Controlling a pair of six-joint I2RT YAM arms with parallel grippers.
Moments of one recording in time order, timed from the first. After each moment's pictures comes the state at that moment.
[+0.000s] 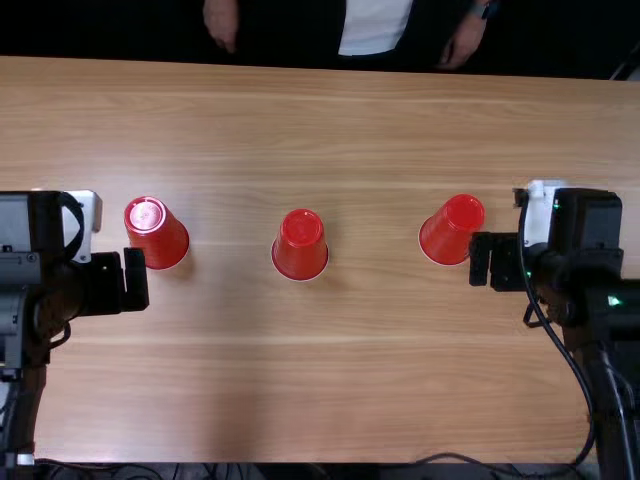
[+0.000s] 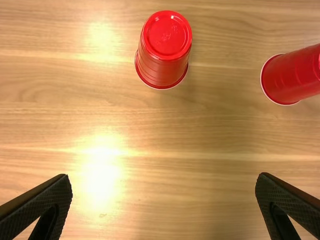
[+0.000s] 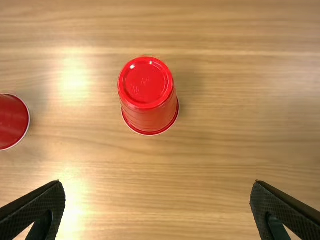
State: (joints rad) left arm 0.03 1.30 1.52 -1.29 0.03 -0.08; right arm 0.01 1.36 1.34 -0.91 -0.02 -0.05
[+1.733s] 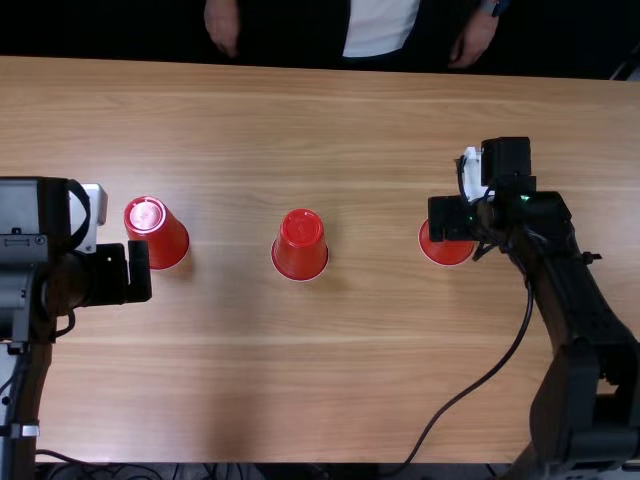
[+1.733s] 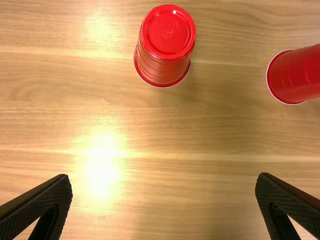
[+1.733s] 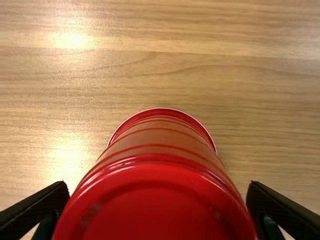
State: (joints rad) left arm 0.03 1.35 1.52 -1.28 0.03 -0.08; right arm 0.04 1.90 1.44 -0.67 -0.03 -0.05
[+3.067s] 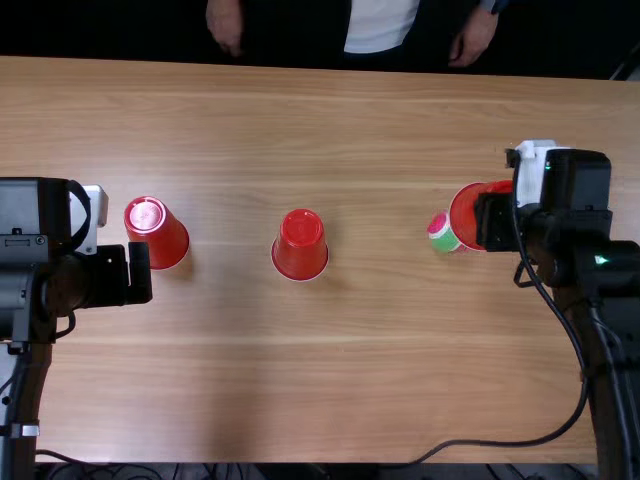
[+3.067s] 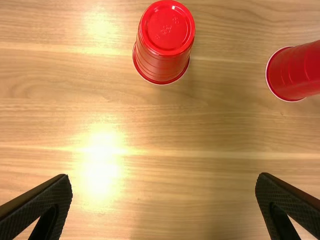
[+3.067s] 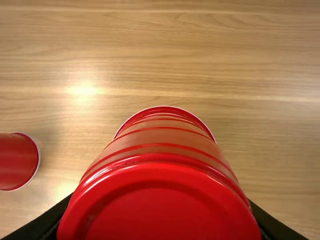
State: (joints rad) left arm 0.03 1.35 1.52 -1.29 0.03 -0.08; right arm 0.00 1.48 1.42 -0.80 -0.04 -0.05
